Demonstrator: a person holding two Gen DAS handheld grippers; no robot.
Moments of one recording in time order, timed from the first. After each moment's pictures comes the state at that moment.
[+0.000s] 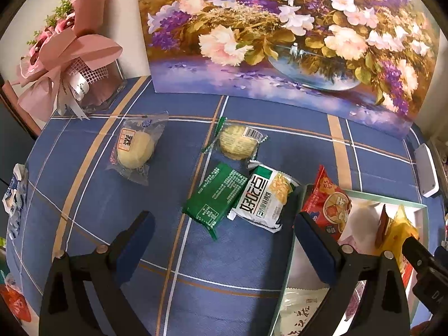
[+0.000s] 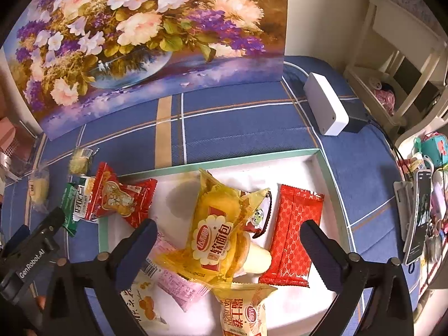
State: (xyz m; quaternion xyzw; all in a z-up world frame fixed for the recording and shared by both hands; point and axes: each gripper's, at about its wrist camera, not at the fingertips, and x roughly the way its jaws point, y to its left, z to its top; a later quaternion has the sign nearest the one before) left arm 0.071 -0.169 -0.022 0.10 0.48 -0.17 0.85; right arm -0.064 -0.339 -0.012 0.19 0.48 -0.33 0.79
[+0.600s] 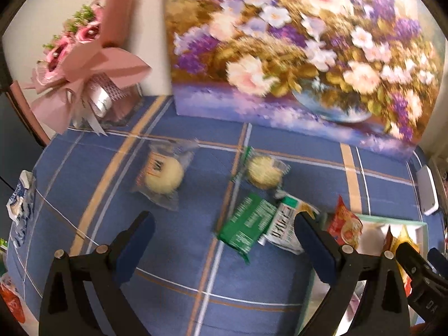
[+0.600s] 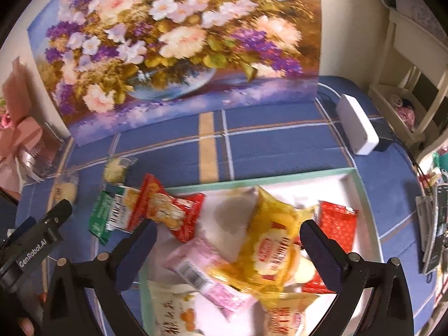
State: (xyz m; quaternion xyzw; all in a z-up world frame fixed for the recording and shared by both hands) left arm 0.093 -0.132 0.003 0.08 0.44 -0.16 0.88; right arm -0.039 -0.306 0.002 0.19 0.43 -0.28 0.83
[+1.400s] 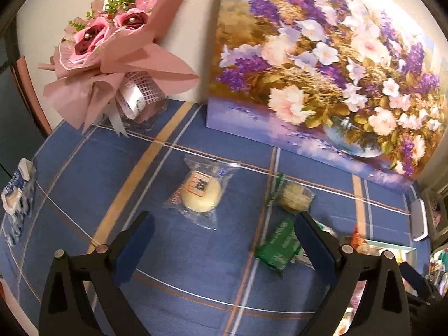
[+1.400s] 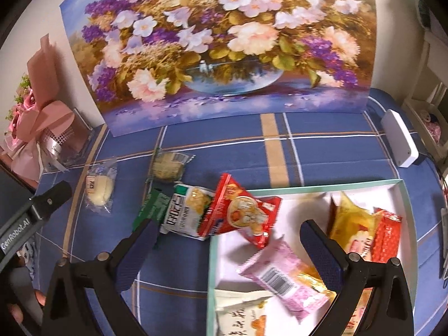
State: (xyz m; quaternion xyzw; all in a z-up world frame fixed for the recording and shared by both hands) left arm 0.132 -0.071 0.016 0.02 0.45 -0.16 0.88; right arm 0.015 -0.250 -0.002 0.19 0.44 -0.22 0.85
